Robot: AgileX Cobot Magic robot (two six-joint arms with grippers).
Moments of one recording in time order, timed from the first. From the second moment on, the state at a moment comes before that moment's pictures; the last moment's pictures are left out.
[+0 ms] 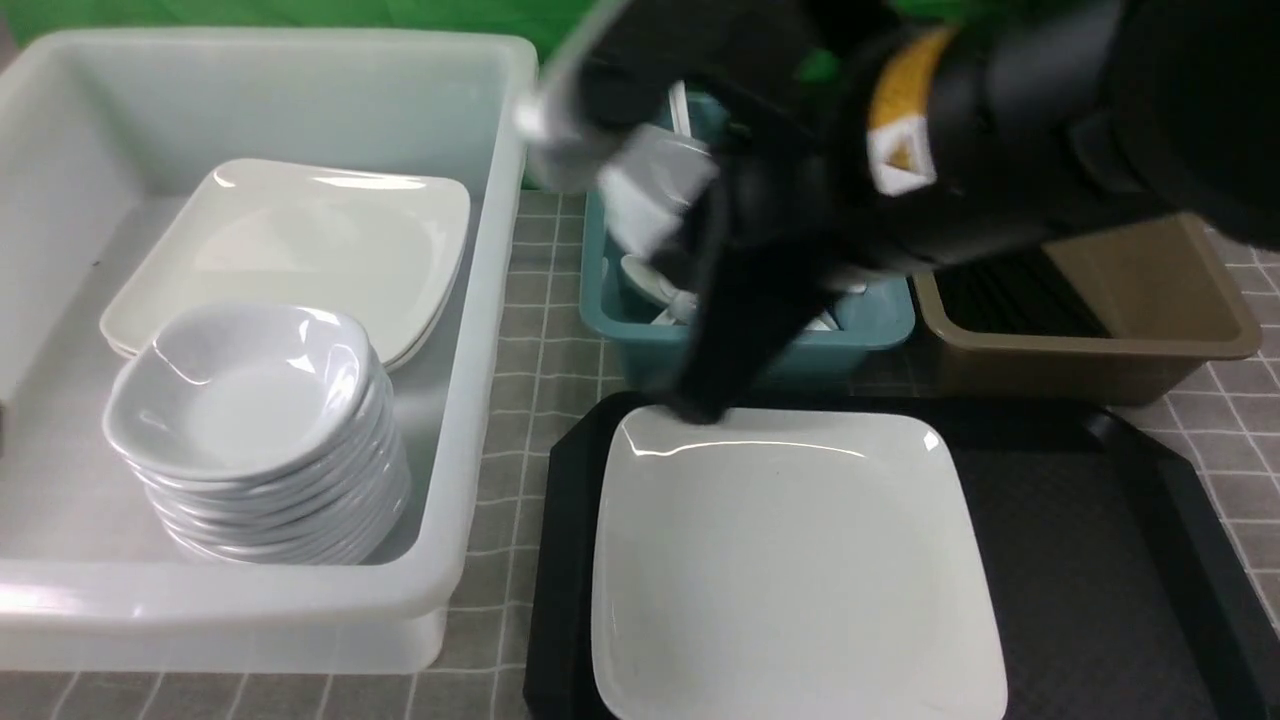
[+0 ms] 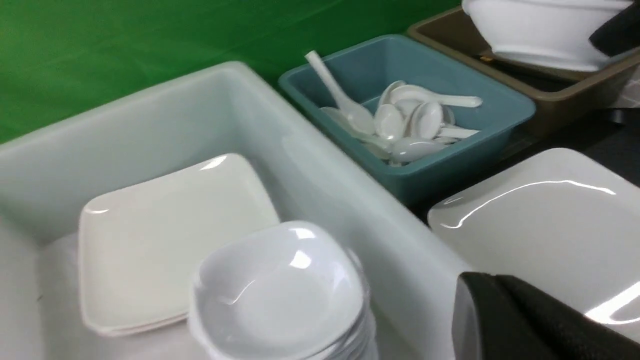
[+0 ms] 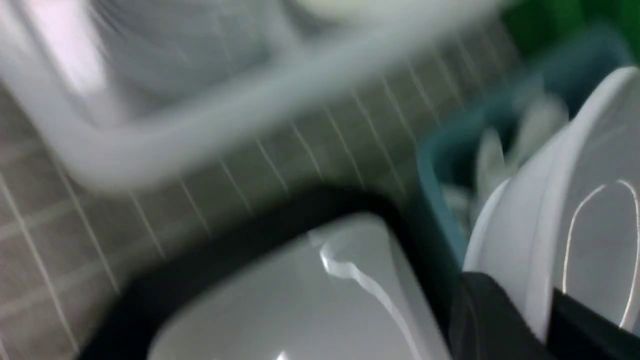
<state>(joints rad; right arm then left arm) 1.01 1.55 -1.61 -0.26 0.74 -0.23 -0.35 0.39 -0.79 0.00 0.80 0.19</state>
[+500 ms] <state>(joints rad) 1.15 2.14 -2.07 -0.28 0.63 -0.58 -0.35 0.19 -0.85 0.17 1.06 -0.01</state>
